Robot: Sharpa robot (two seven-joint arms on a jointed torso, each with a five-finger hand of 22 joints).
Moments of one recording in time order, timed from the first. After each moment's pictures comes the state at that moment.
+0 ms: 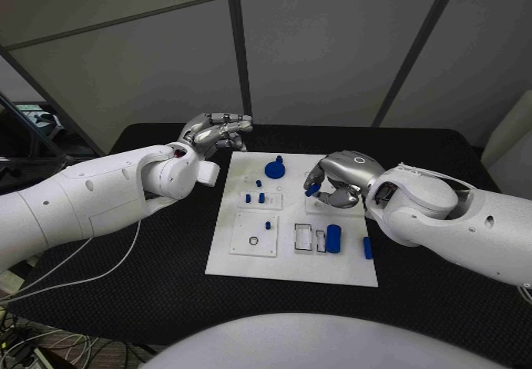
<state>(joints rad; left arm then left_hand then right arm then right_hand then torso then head) 1.08 -0.80 0.05 1.31 0.00 -0.17 0.35 1.36 -0.11 0.37 -0.06 0.14 0.99 0.17 0.18 0.11 0.95 0.12 0.40 0.12 1.10 0.03 0.90 0.50 0.18 1.11 0.13 0.59 0.69 1.13 -0.79 -0.05 1.66 -1.71 -0.28 -0.15 1.39 -0.10 0.52 -0.05 0.15 1.13 0.13 0.13 0.09 1.21 0.06 0.23 0.07 1.47 -0.02 1.27 1.13 0.12 1.38 0.08 1.25 0.98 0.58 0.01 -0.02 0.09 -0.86</state>
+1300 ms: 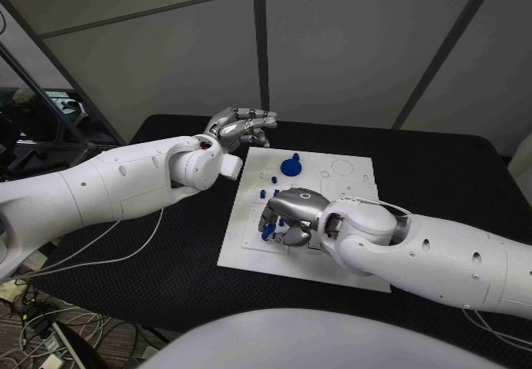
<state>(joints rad) 1.08 -0.77 0.05 1.30 0.00 -0.17 0.35 1.36 -0.11 0.37 -0.06 0.14 0.98 0.18 0.18 0.11 0.95 0.12 0.40 0.12 1.10 0.03 0.90 0.50 0.18 1.11 0.13 0.59 0.69 1.08 -0.51 -0.13 1.60 -1.63 -0.18 -0.11 1.37 -0.10 0.53 -0.05 0.17 1.12 0.13 0.12 0.09 1.22 0.06 0.21 0.07 1.47 -0.02 1.27 1.12 0.12 1.38 0.08 1.25 0.98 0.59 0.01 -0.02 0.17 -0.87</state>
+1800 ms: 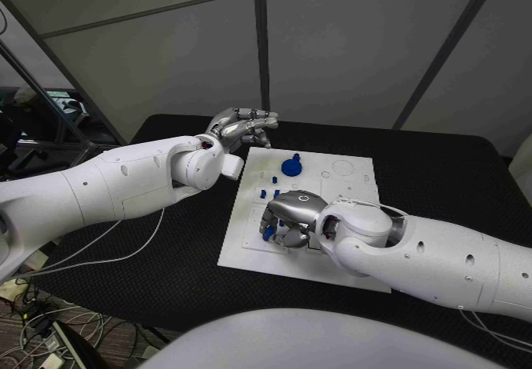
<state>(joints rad) 1.08 -0.76 0.05 1.30 0.00 -0.17 0.34 1.37 -0.11 0.37 -0.06 0.14 0.98 0.18 0.18 0.11 0.95 0.12 0.40 0.12 1.10 0.03 0.90 0.50 0.18 1.11 0.13 0.59 0.69 1.08 -0.50 -0.14 1.58 -1.66 -0.16 -0.14 1.36 -0.10 0.52 -0.05 0.17 1.12 0.13 0.12 0.09 1.22 0.06 0.20 0.07 1.47 -0.02 1.27 1.12 0.12 1.38 0.08 1.25 0.98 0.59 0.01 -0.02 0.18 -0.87</state>
